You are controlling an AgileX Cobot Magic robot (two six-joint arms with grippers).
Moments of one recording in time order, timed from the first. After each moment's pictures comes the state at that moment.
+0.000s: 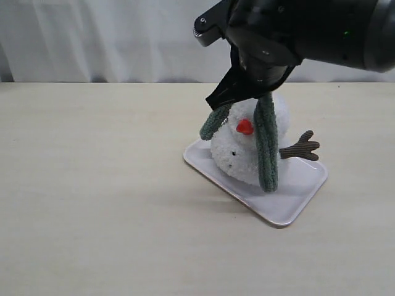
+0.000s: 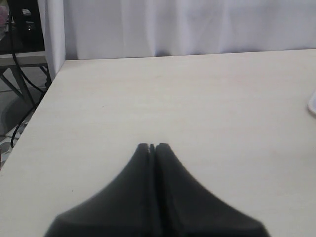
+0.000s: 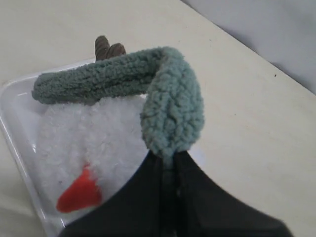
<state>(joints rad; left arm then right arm) -0.95 0.00 0.00 -0.03 0.13 0.12 0.70 1.77 -1.48 -0.76 1.04 0.53</state>
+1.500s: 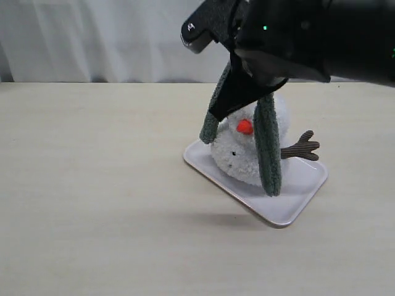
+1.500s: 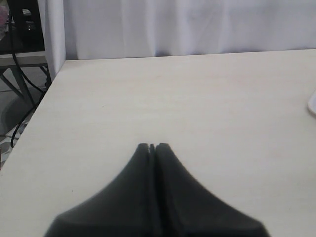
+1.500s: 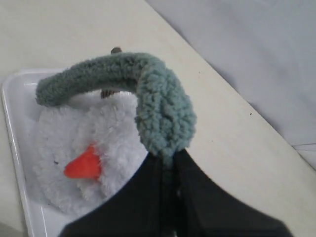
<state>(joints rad) -0.95 0.00 0.00 -0.03 0.13 0.12 0.78 1.65 -1.36 -0.88 1.00 0.46</state>
